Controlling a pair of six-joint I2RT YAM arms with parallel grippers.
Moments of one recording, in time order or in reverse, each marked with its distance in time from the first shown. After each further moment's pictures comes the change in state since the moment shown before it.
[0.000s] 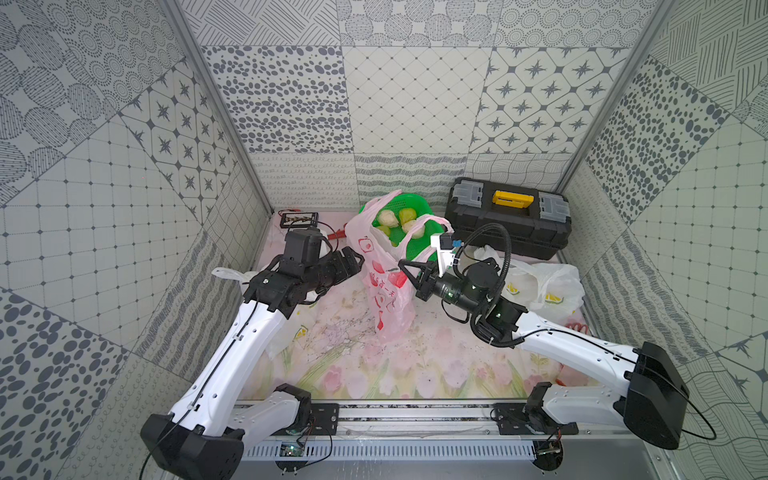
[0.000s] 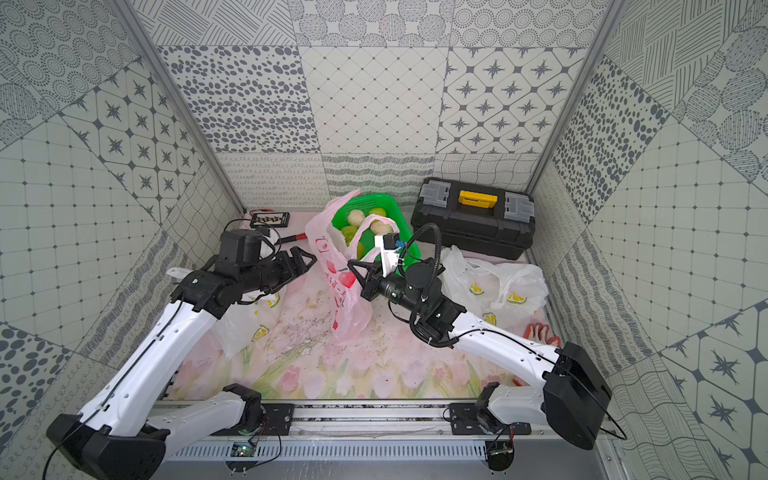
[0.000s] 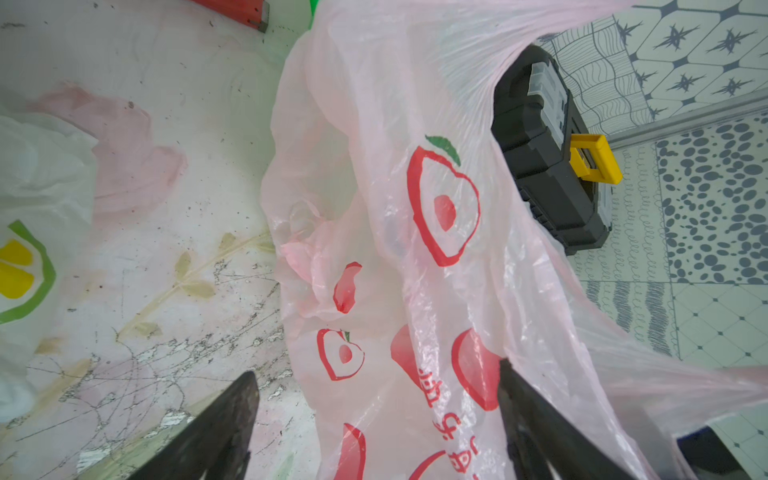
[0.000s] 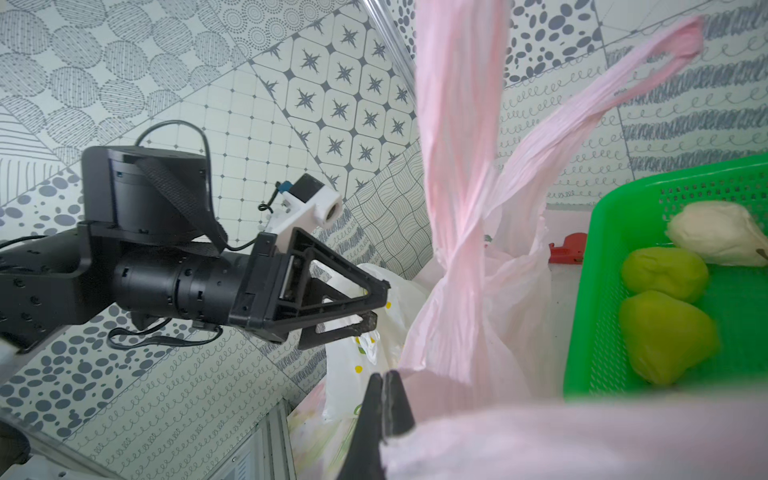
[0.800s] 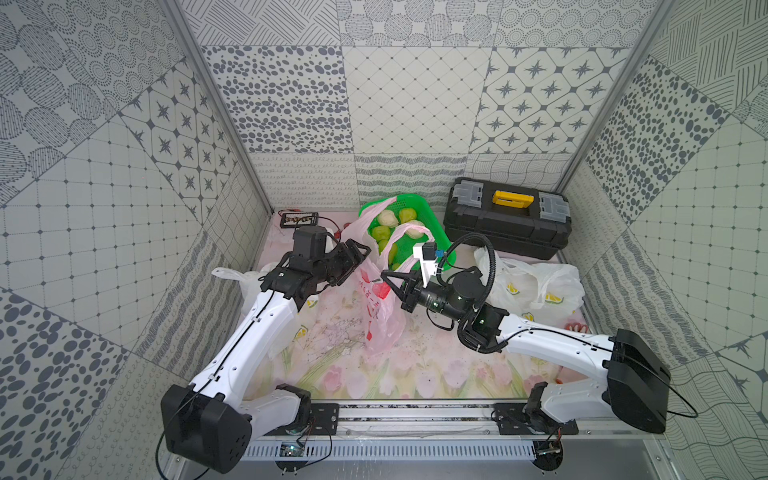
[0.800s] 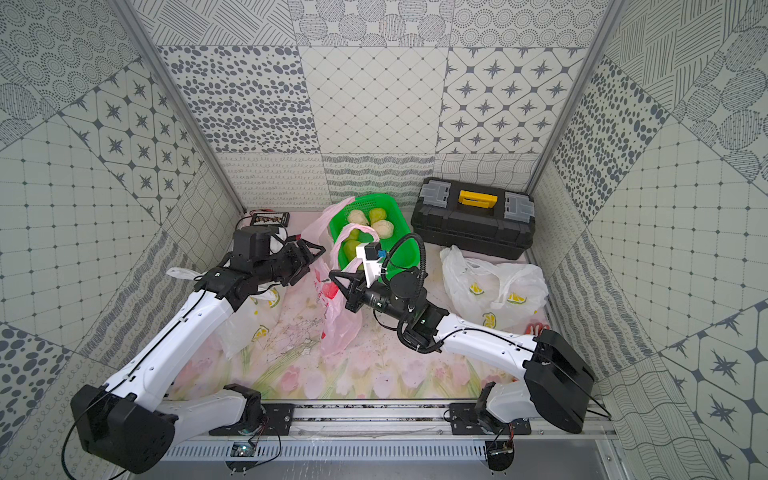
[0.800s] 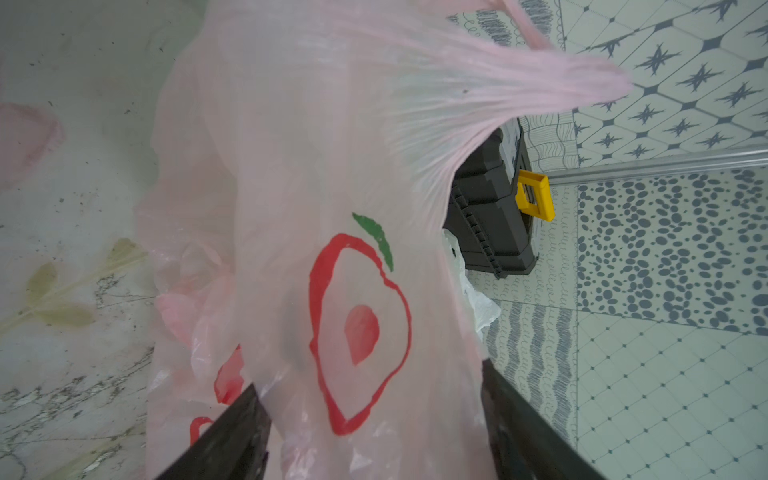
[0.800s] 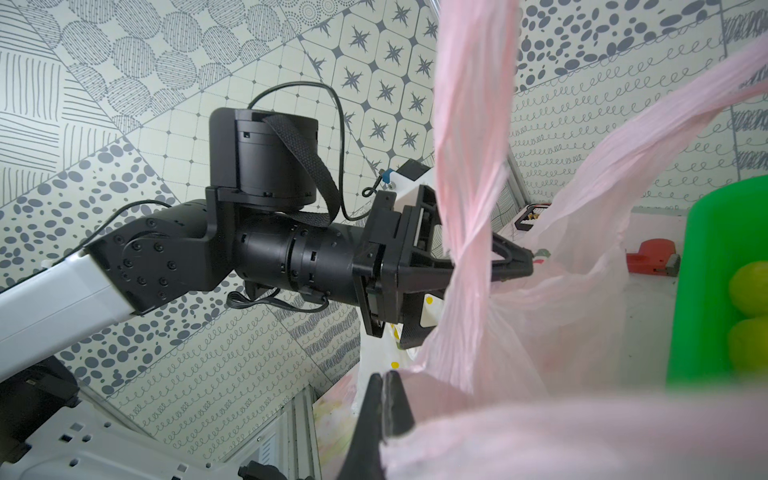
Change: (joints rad) left arm 0.042 0.091 -0.087 0.269 0.128 -0.180; right arm 0.090 0.093 -0.002 0.142 0.008 0.002
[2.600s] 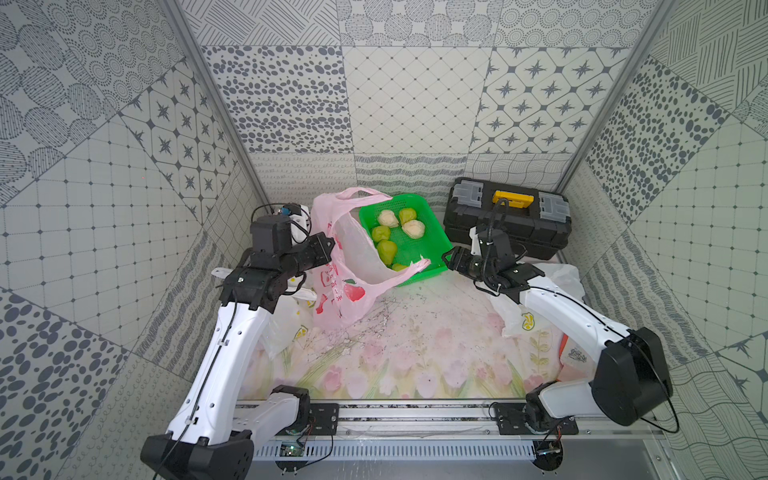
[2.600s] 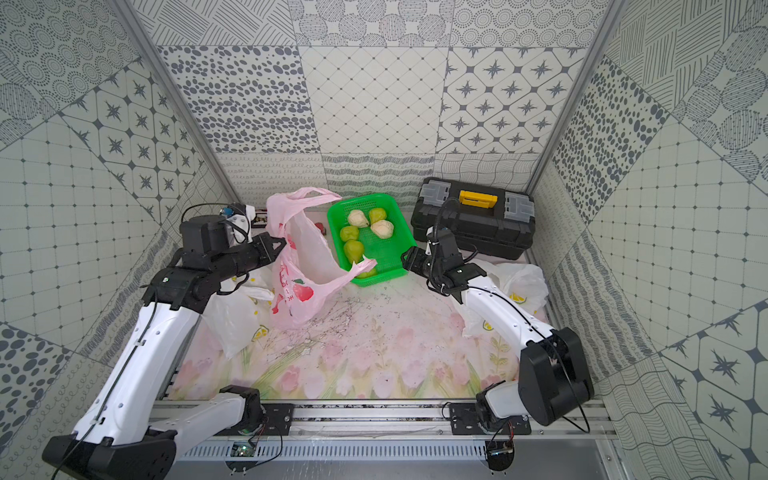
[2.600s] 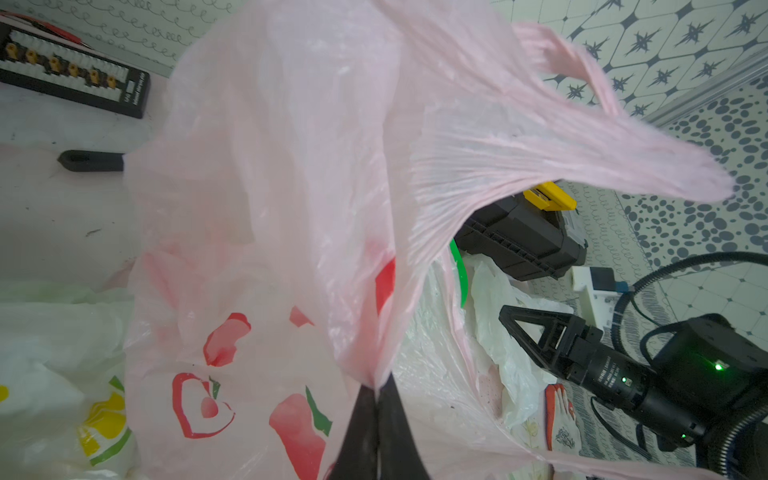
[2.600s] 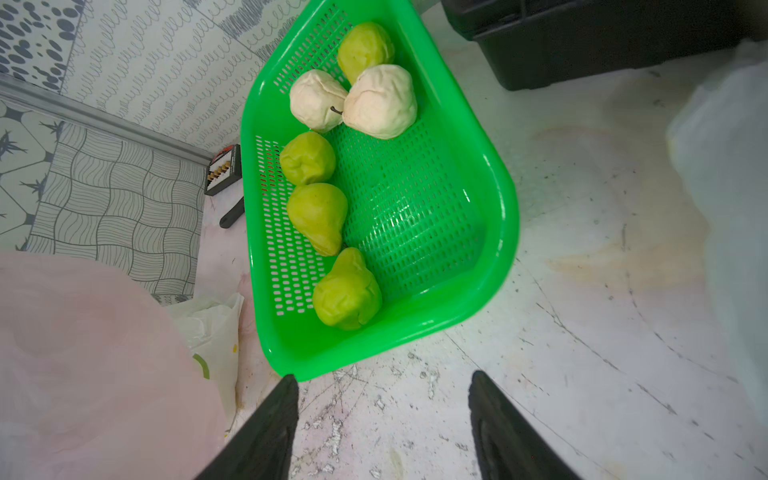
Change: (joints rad) left arm 0.149 -0.113 0.223 -0.237 -0.061 0.490; right arm -0.512 0.107 0.267 -0.919 0.021 0.164
